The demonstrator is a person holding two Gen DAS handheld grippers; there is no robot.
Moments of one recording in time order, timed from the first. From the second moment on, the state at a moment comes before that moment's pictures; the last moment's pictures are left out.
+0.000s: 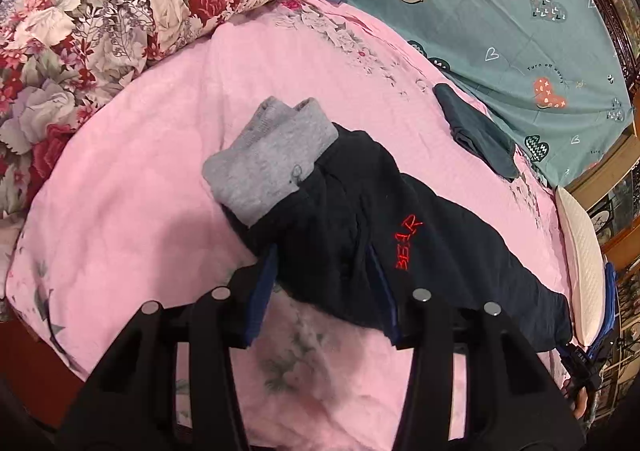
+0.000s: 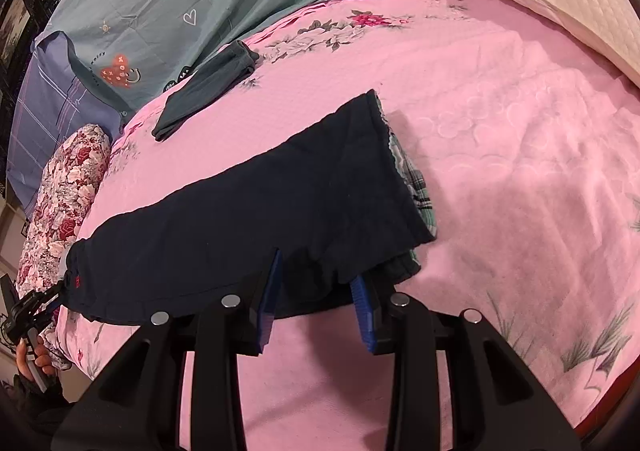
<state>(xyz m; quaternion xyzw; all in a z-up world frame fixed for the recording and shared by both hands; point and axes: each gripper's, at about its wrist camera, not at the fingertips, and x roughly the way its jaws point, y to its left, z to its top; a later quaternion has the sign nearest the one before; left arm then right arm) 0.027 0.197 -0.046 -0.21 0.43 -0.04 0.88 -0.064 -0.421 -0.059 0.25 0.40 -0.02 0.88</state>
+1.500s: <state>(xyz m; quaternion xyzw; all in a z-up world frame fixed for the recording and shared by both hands) 0.050 0.229 -0.054 -0.18 0.41 0.05 0.89 -0.071 -0.425 -0.056 0.26 0.40 0.01 0.88</state>
